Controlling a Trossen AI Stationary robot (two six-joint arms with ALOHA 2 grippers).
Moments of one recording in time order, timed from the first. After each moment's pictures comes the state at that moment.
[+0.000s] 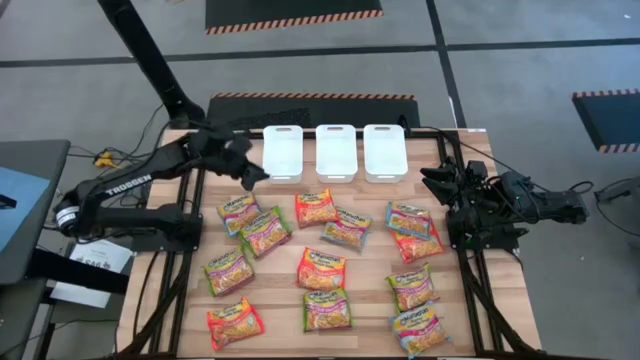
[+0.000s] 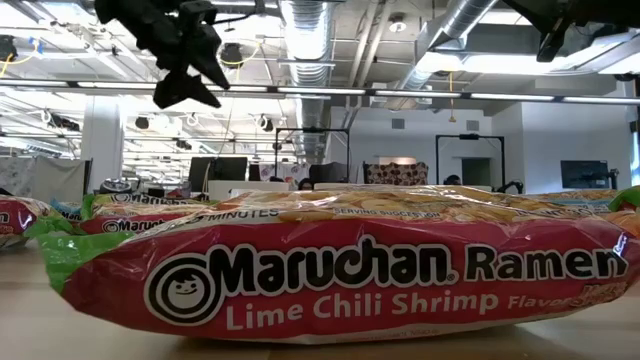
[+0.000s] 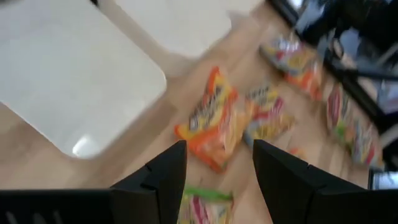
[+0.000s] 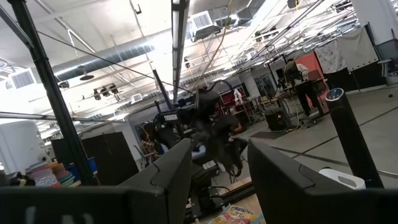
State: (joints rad) left arm 0.55 1.00 0.87 -0.53 0.27 -0.41; right arm 0.06 0.17 0.29 0.27 0.29 0.31
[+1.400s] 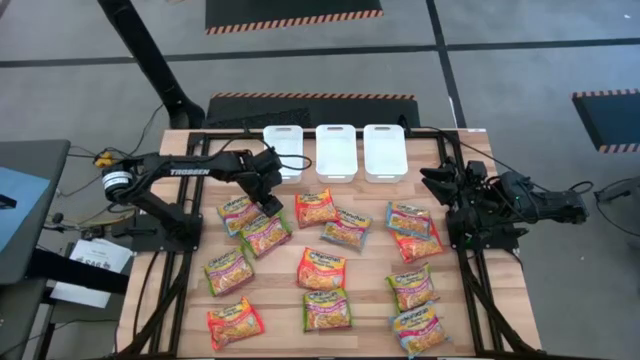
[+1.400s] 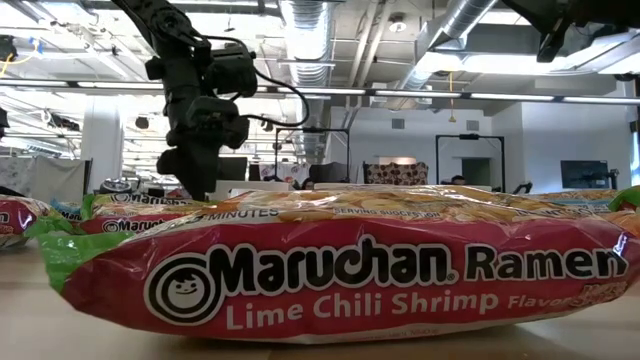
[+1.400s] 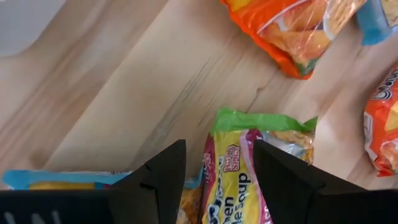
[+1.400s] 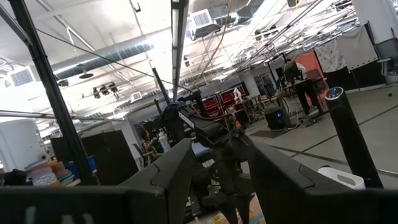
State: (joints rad) left arm 0.42 1.49 0.87 -0.59 0.26 -0.34; right arm 0.06 0.17 0.29 0.26 0.29 0.31
